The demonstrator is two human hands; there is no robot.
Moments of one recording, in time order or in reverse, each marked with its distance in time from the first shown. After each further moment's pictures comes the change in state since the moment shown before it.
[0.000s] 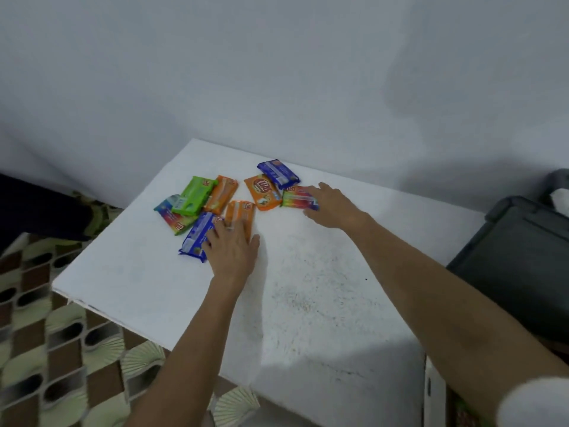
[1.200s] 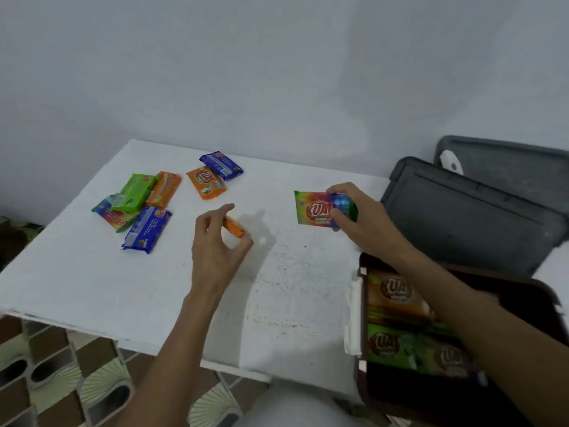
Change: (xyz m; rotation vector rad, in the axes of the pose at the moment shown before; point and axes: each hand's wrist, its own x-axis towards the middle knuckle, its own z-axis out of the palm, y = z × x) left_hand -0.097 0.051 -0.028 -0.713 0.176 0.326; right_hand -0.228 0.057 -0.042 0.468 0.397 0.027
